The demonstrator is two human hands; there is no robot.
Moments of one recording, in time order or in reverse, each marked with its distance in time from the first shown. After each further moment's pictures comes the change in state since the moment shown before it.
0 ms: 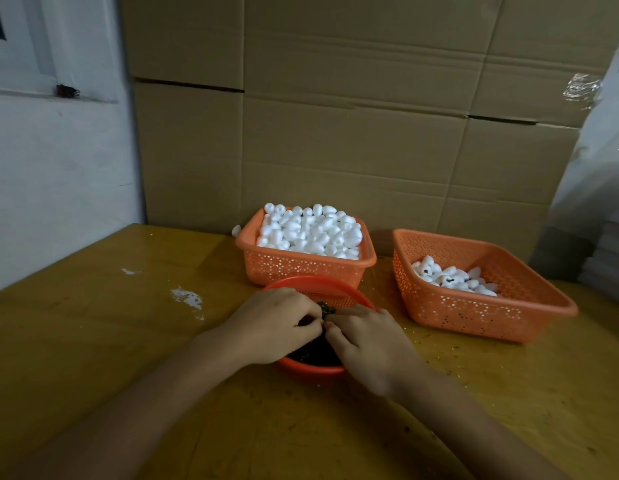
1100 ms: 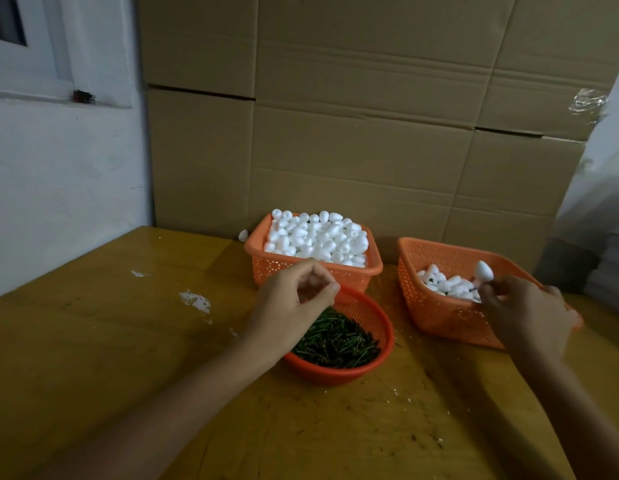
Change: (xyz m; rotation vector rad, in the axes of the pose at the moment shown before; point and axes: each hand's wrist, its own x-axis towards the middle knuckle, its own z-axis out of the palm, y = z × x) left_hand 0.003 0.012 0.004 -0.750 0.530 -0.025; right_hand -0.025 0.152 -0.054 -0.093 0.687 0.707
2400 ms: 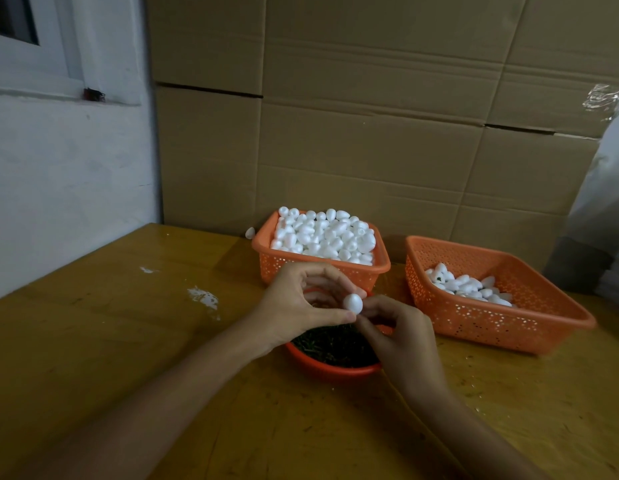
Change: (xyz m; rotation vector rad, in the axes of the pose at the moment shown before) left_hand 0.006 0.009 -0.011 -0.305 -0.236 -0.070; right_hand -0.109 -0.112 0.011 0.805 -0.427 -0.374
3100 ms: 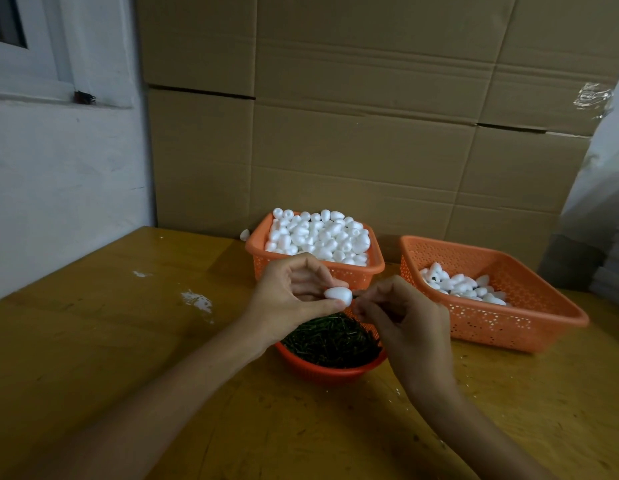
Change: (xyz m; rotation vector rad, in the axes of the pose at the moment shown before) left_hand 0.000 -0.002 0.002 -0.004 0.156 -0.031; right_hand 0.003 -0.008 -0.012 0.034 0.171 -0.095
